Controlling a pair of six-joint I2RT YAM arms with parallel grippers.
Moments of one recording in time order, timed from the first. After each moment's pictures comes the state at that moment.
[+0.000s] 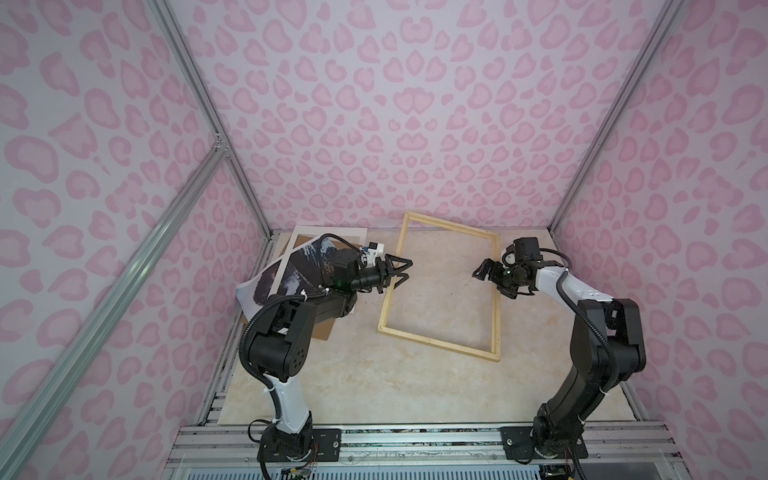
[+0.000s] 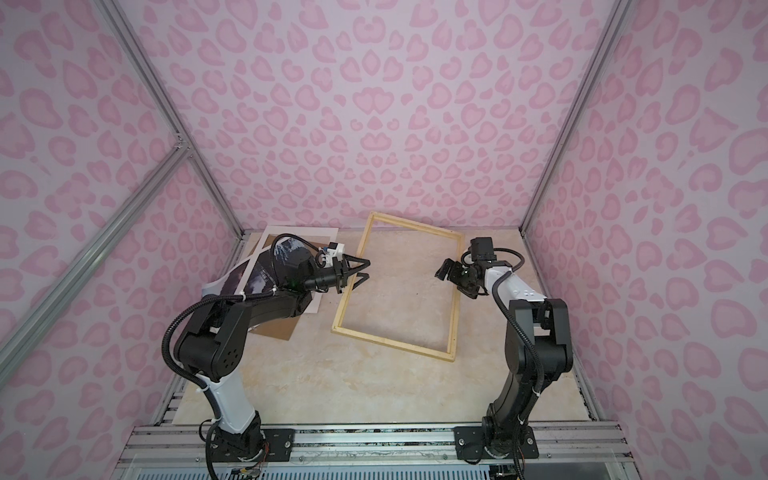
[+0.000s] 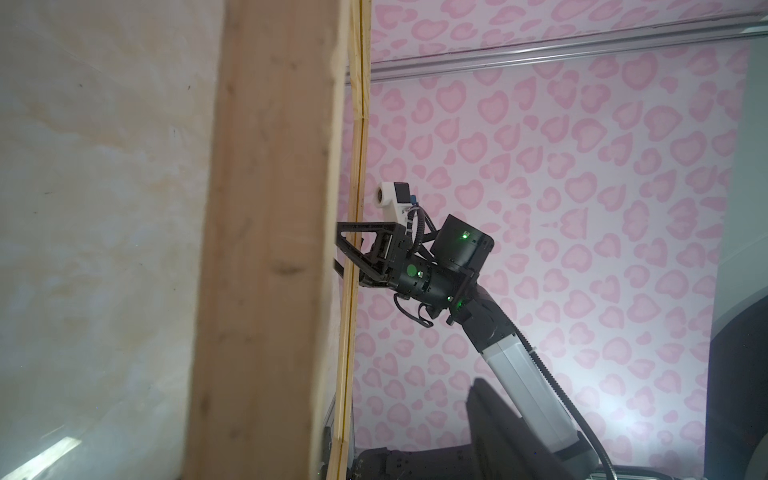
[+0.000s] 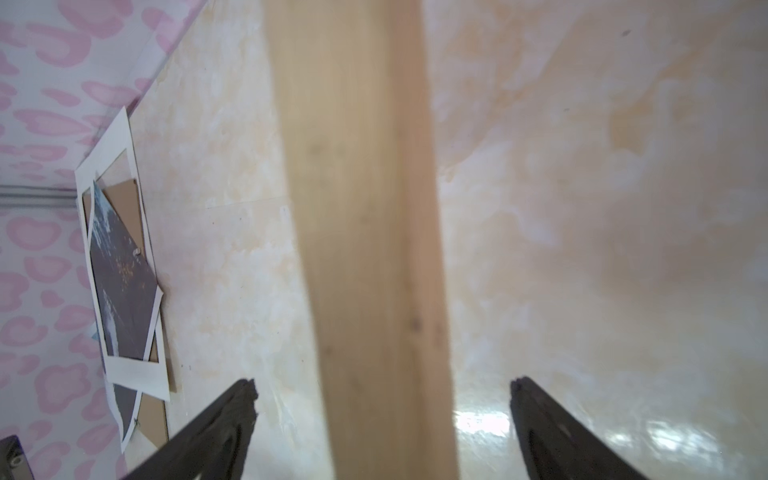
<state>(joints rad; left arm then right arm) -0.35 1.87 1.01 0.70 0.93 -1.36 0.01 1.77 1.22 -0.47 -0.34 0.54</state>
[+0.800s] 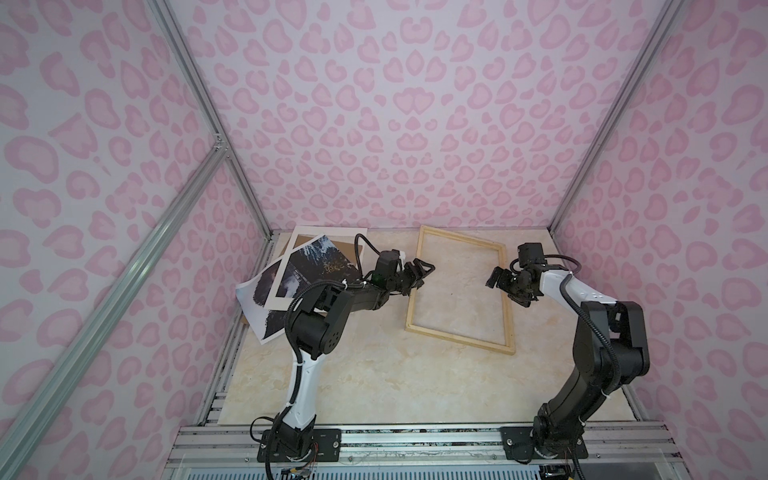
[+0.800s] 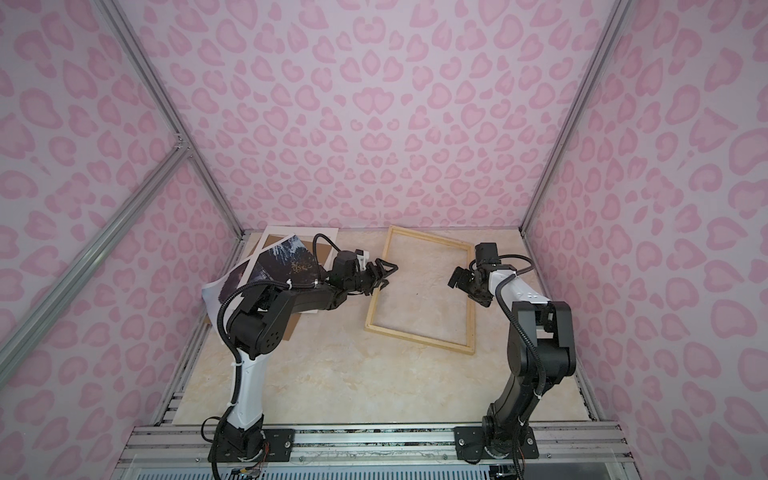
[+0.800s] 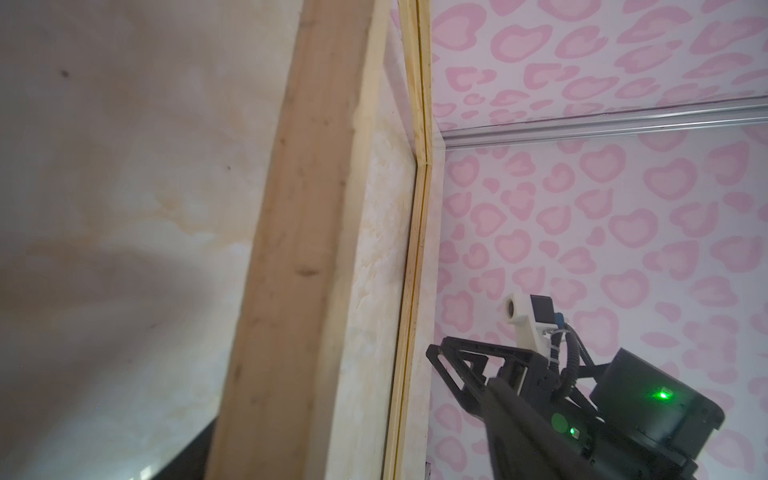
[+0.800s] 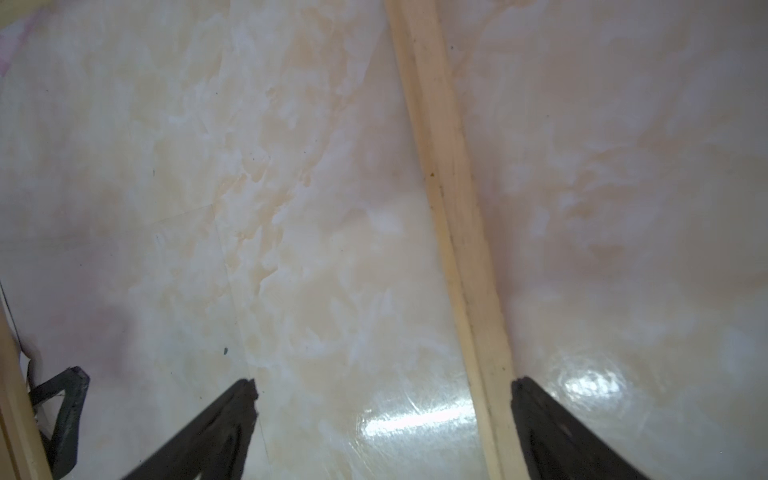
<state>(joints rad) -0.53 2.18 1.33 0.43 0.51 -1.22 0.00 1.77 1.20 -0.53 -0.17 0.52</state>
